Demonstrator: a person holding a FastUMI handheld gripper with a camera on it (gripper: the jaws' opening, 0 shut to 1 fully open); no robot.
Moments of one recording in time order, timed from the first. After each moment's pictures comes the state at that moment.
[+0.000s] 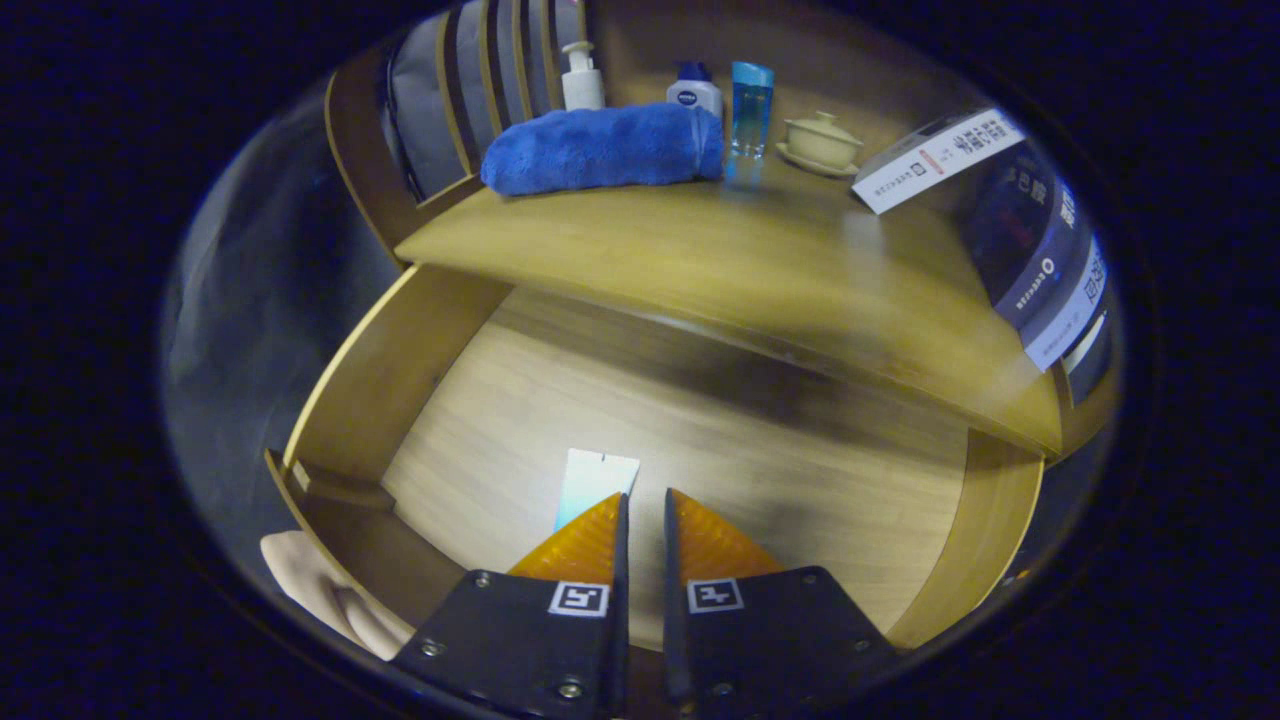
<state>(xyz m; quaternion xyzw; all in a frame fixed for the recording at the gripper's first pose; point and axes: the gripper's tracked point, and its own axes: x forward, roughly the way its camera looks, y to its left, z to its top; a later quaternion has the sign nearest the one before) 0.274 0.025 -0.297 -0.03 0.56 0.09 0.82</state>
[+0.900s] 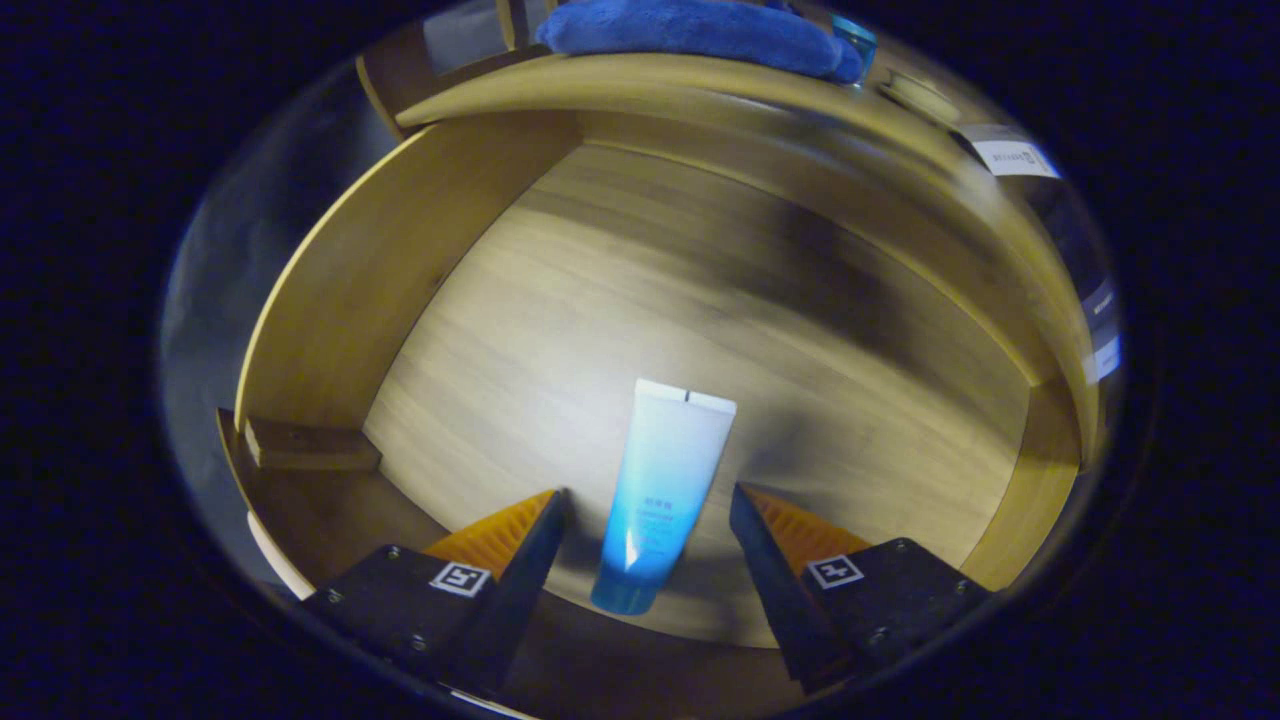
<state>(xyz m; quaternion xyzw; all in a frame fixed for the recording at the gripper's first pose) 0.230 0.063 -0.360 -0.11 0.67 0.11 0.73</state>
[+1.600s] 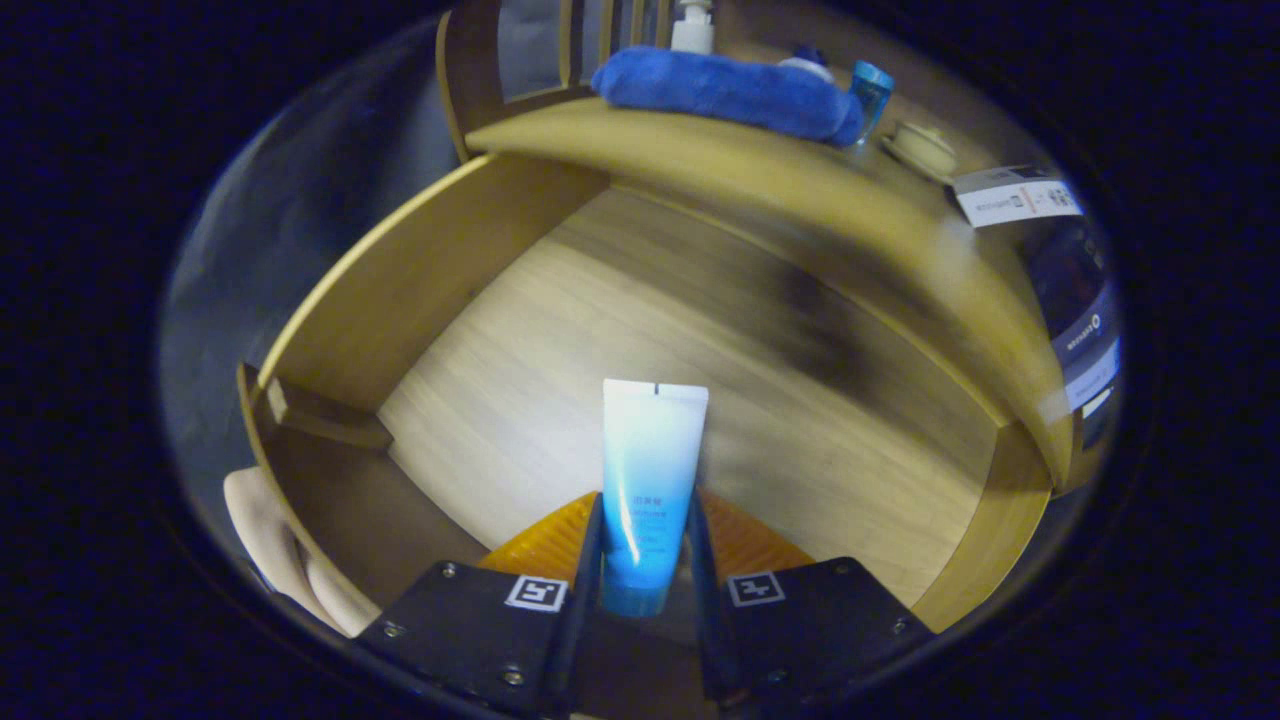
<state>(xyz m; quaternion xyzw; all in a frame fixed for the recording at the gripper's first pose) 0.249 0.066 -0.317 -0.11 0.58 0.15 0.79</state>
